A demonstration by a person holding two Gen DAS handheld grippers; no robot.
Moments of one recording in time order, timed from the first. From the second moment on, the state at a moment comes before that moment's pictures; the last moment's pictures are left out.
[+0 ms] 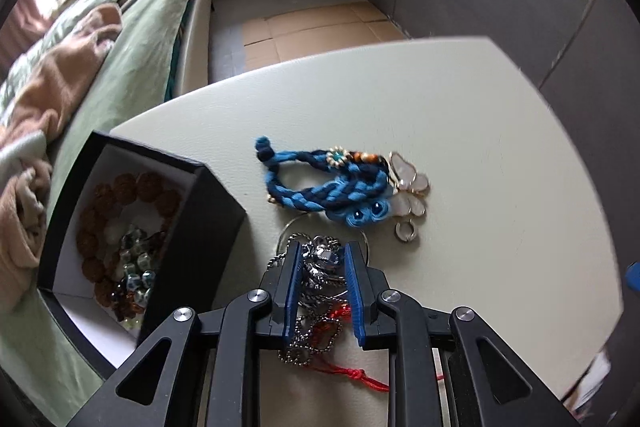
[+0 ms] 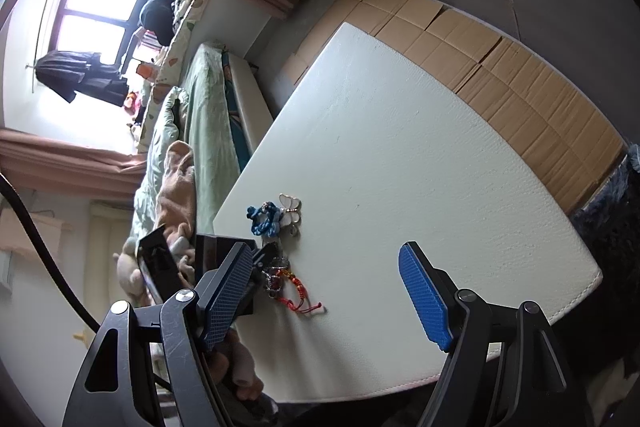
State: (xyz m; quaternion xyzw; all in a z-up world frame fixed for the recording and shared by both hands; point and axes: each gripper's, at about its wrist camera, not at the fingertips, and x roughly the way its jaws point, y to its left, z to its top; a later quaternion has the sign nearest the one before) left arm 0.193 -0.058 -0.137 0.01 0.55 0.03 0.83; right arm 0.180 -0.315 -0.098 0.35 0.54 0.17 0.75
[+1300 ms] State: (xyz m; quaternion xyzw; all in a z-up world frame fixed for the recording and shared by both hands) left arm 0.143 0.010 -0.022 -0.13 0.40 -0.01 0.91; right arm 0.176 -0.206 -0.105 0.17 0.57 0.23 0.77
